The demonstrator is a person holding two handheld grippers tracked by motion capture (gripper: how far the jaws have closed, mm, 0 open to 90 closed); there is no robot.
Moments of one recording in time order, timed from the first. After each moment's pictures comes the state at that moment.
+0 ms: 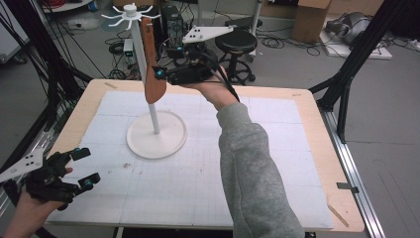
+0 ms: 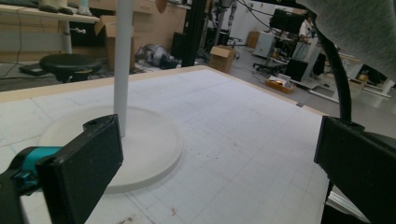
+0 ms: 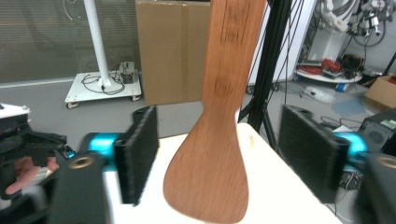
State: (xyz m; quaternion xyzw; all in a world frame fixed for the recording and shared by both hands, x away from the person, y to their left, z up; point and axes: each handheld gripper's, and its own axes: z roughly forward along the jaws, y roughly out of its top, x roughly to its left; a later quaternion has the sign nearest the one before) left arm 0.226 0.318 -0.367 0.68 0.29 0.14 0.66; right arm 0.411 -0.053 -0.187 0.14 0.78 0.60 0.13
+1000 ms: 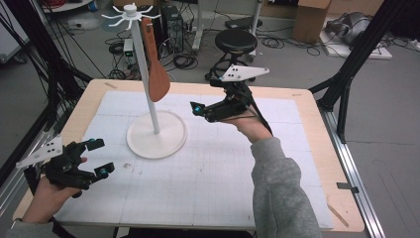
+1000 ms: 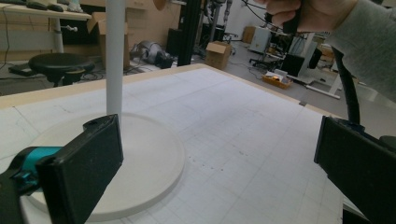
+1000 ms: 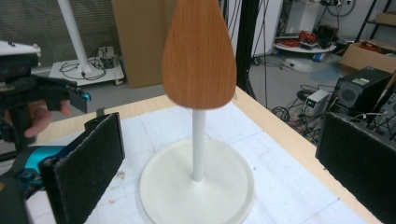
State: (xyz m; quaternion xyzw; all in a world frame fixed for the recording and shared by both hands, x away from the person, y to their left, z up) left arm 0.251 0.300 -0.366 0.69 0.28 0.13 0.65; right arm 0.375 -0.130 -0.248 0.20 0.78 0.58 0.14
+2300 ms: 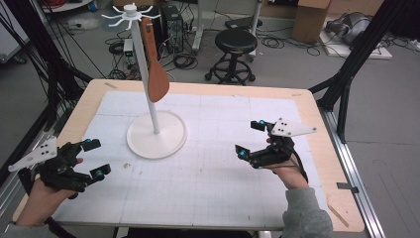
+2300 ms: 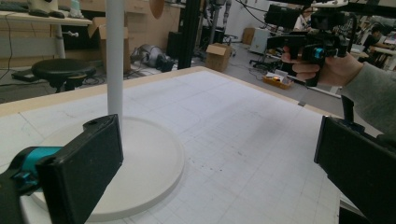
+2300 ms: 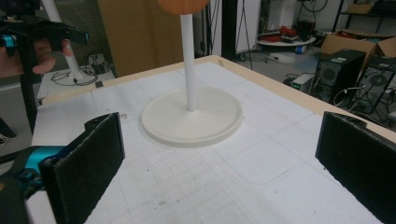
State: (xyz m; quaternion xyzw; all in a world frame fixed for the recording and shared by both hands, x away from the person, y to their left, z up) left arm 0.246 0.303 -0.361 0.69 0.27 0.14 0.66; right arm 0.310 -0.239 -0.340 0.24 0.75 0.60 0.15
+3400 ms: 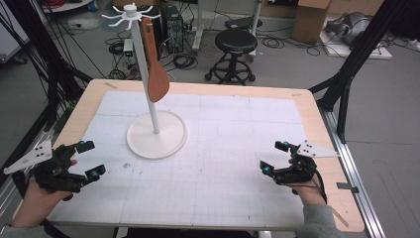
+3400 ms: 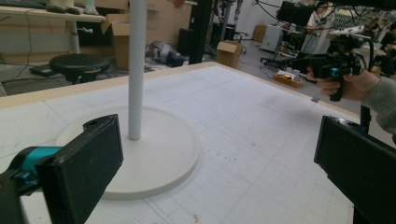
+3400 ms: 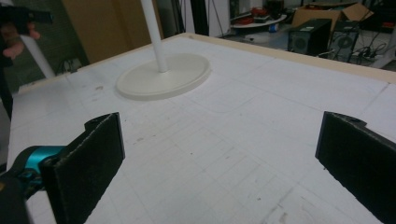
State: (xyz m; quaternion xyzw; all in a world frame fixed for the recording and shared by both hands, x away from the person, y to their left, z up) left arm 0.244 0.322 -0.371 0.69 0.29 0.16 0.65; right arm 0.283 -0.310 -0.395 0.32 0.73 0.59 0.15
